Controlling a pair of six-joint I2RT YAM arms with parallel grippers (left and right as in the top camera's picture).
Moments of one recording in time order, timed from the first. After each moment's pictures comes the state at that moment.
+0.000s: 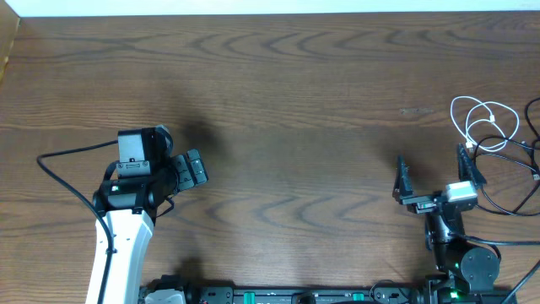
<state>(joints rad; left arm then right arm) 0.07 1.11 0.81 -0.79 0.10 -0.27 0.06 0.24 0.01 0.51 -0.12 -0.07</state>
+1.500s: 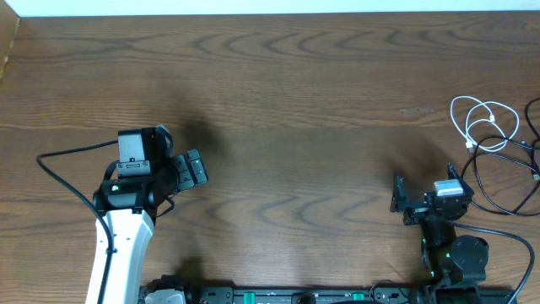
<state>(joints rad) 0.07 1.11 0.81 -0.79 0.11 -0.27 0.06 0.01 0.01 -0.07 -0.03 -0.07</state>
